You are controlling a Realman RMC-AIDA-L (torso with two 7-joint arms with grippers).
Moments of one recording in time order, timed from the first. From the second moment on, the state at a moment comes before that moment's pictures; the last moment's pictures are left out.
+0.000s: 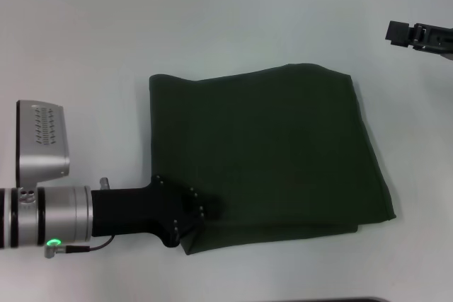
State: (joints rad) left arm -0.40 -2.17 0.93 0.45 2.01 1.45 -1.19; right arm 0.48 1.94 -0.36 -0.57 -2.09 -1.72 1.94
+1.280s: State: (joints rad) left arm -0.44 -2.16 0.83 0.55 1.82 1.72 -1.24; right arm 0.48 1.95 -0.46 -0.53 -2.24 -1.58 2.01
